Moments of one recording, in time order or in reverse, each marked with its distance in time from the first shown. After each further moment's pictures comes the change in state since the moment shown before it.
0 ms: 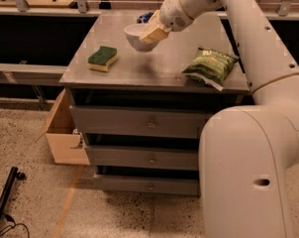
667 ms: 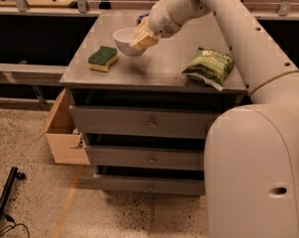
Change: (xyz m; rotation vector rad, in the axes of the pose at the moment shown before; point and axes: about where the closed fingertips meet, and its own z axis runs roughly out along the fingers) arm -0.011 0.015 0.032 -0.024 0.003 -0.089
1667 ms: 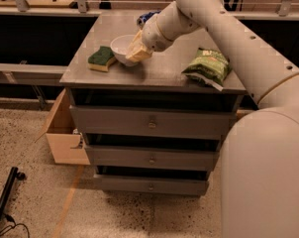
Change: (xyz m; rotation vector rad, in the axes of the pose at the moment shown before) arm 0.015 0.015 0.036 0.036 0.048 -0.005
